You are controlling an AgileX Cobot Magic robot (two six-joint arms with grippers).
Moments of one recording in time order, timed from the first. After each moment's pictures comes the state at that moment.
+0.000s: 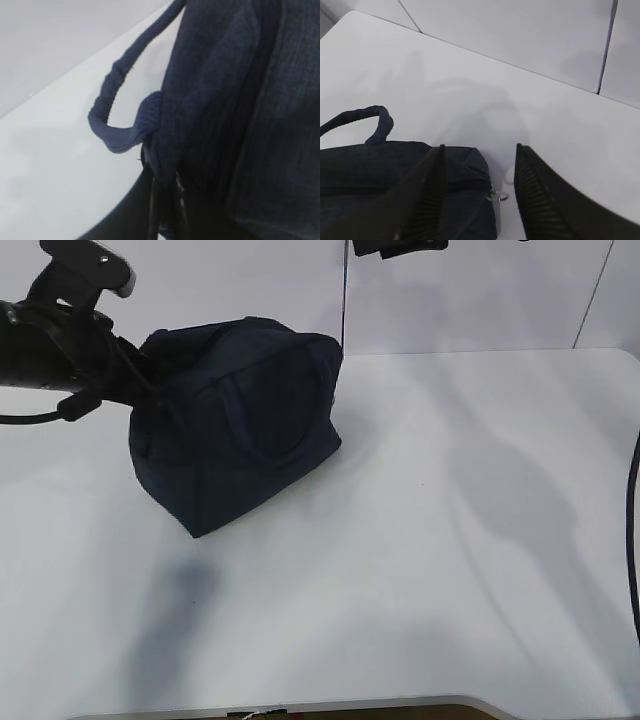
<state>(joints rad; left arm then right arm) -0.31 1.66 -1.03 -0.64 0.01 0.95 0.15 2.54 -2.92 0.57 1.26 -0.34</state>
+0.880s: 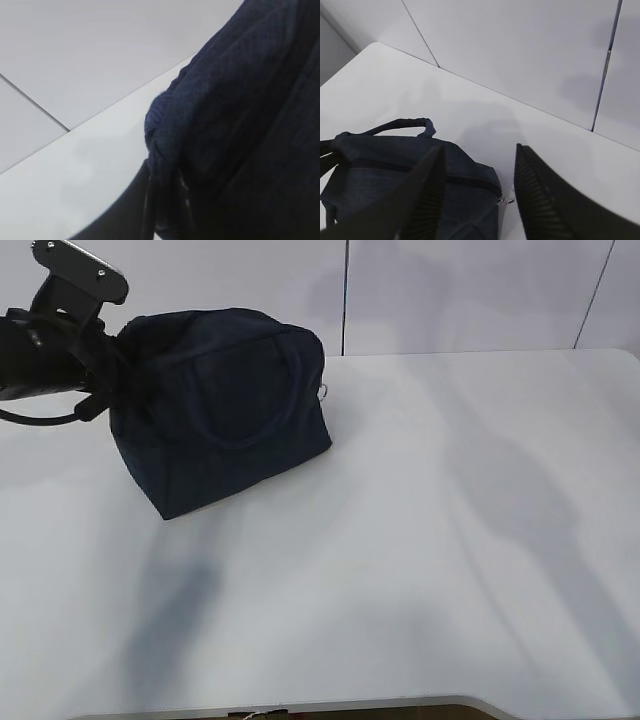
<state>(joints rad) -0.30 1.77 -1.03 -0.64 -0.29 0.95 0.15 2.42 -2.92 0.58 1.26 -0.34</state>
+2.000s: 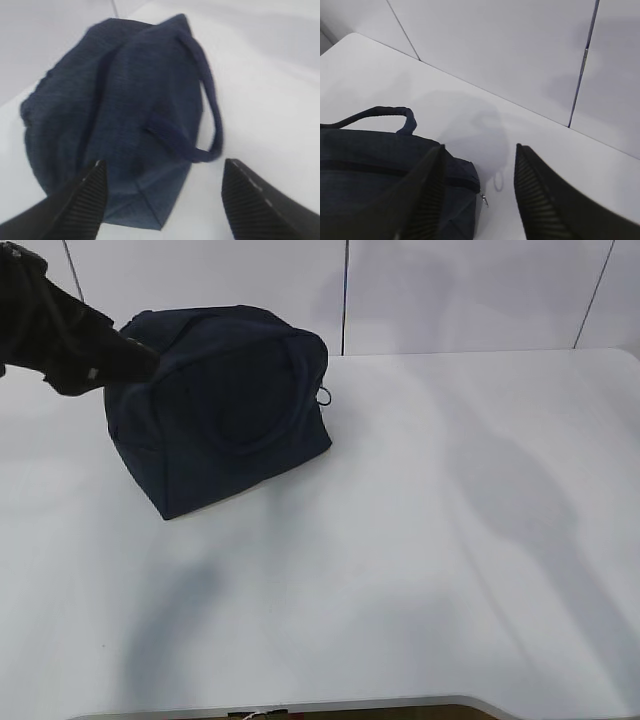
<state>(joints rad) -0.29 1.38 -1.03 -0.67 0.45 0.95 0.15 2.41 -2.92 0.51 1.27 -0.37</state>
